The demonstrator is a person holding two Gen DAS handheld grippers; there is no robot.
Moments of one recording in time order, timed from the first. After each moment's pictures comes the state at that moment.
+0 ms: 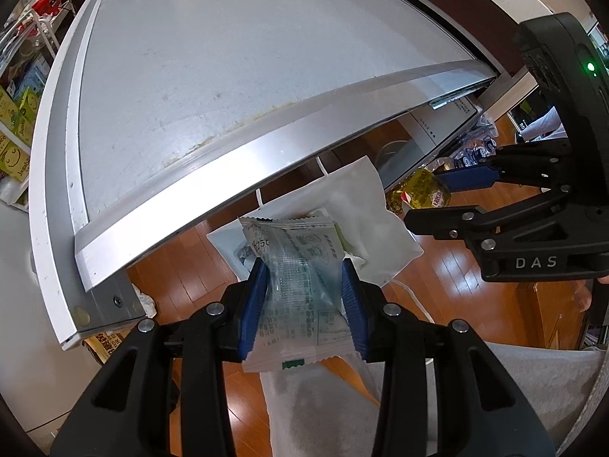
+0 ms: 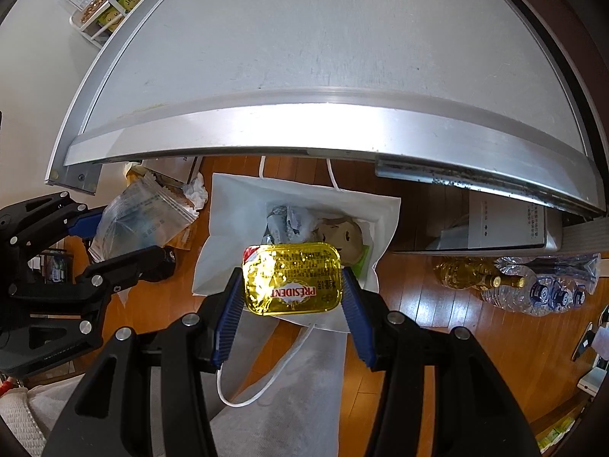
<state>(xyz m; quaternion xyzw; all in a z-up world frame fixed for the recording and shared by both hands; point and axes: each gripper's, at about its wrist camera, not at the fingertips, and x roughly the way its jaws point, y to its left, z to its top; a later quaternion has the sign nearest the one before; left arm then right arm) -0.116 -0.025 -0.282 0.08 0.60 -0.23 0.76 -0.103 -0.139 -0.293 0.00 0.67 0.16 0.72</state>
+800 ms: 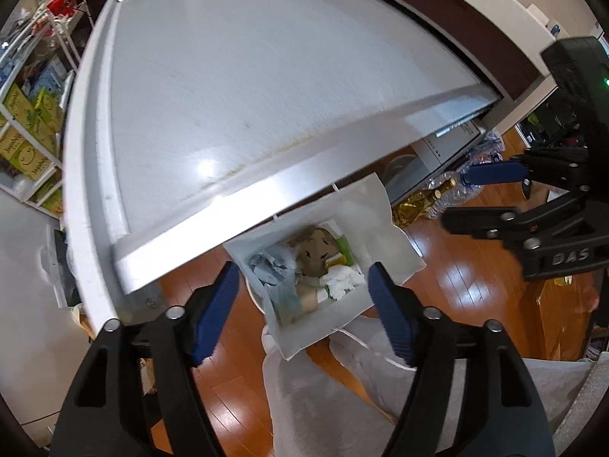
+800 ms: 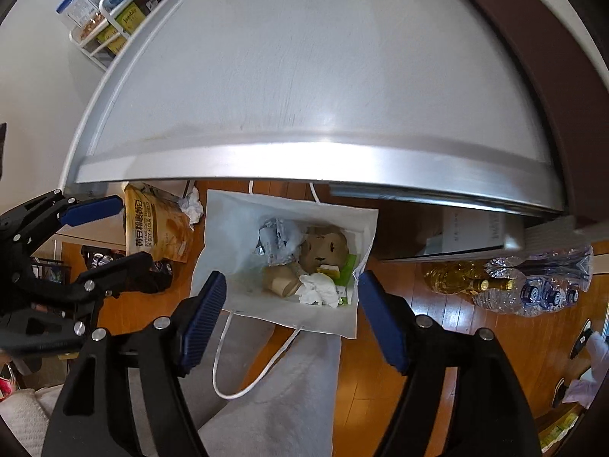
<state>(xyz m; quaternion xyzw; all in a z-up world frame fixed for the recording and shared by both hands) -0.116 -0.008 -0.256 0.07 0.58 -0.20 0.78 -0.107 -0.162 -0.256 0.00 0.65 0.15 0.75</state>
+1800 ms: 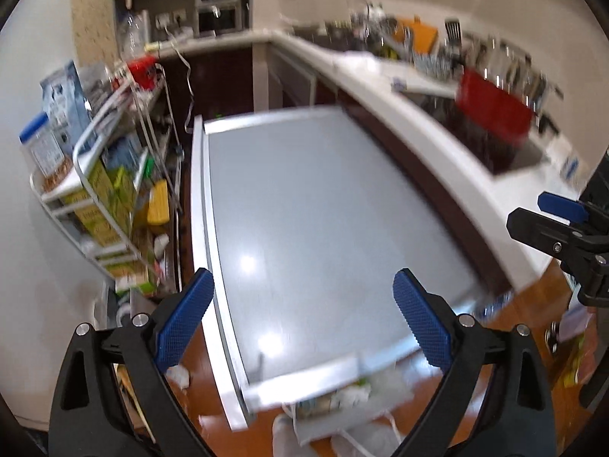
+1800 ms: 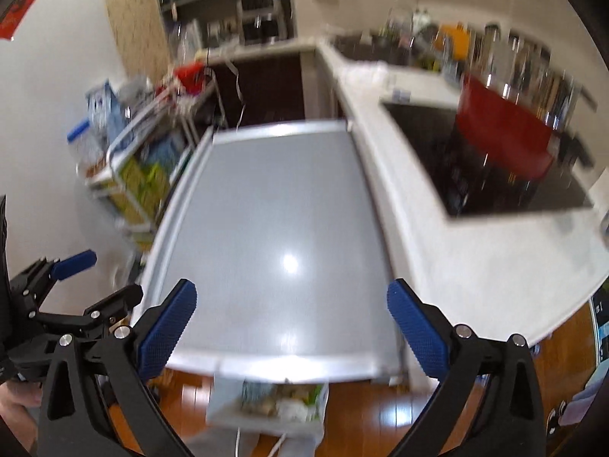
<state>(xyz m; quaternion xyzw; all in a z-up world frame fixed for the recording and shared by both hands) -0.053 0.010 -0.103 0.01 0.42 -0.11 0.90 -0.058 -0.167 -0.054 0.02 0.42 0.06 0.91</state>
